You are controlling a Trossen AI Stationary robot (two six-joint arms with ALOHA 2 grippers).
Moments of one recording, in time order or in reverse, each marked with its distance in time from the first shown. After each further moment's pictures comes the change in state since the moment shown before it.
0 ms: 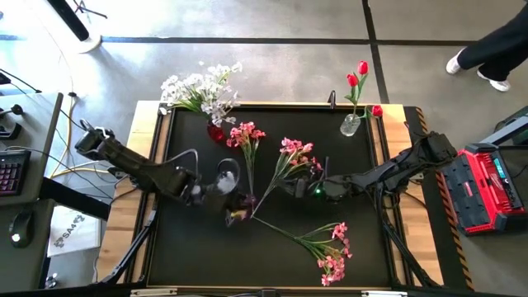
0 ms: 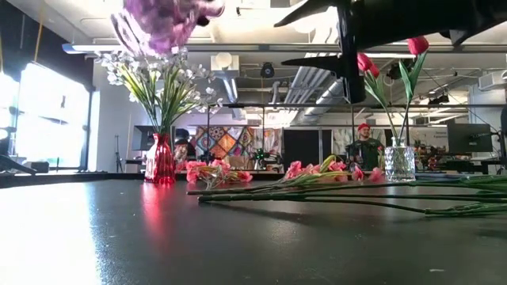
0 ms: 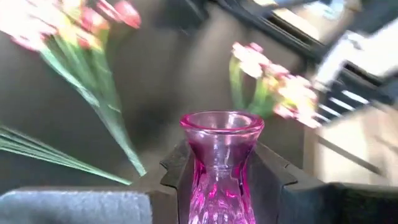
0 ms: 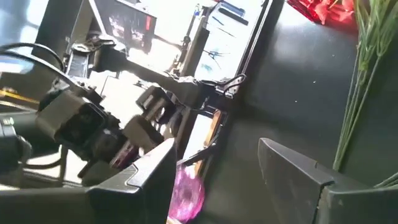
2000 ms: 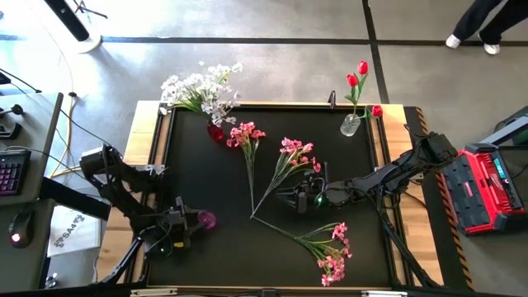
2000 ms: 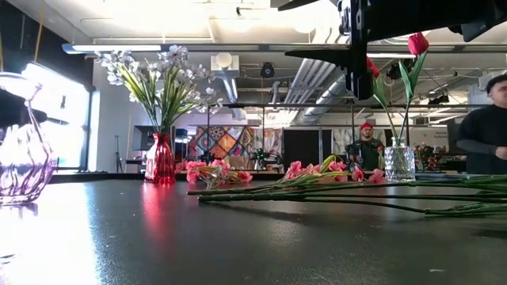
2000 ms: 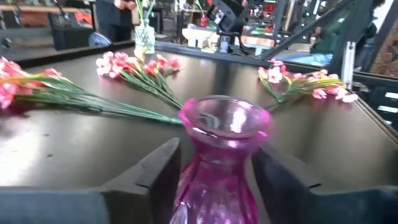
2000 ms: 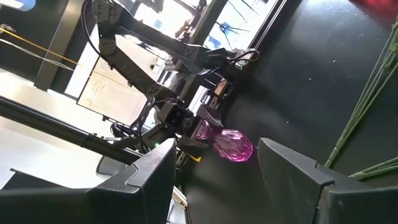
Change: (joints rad) left arm -0.788 0.251 -0.694 0.580 -1.066 -0.426; right arm 0.059 0.000 0.002 -0.017 -0.075 -0.153
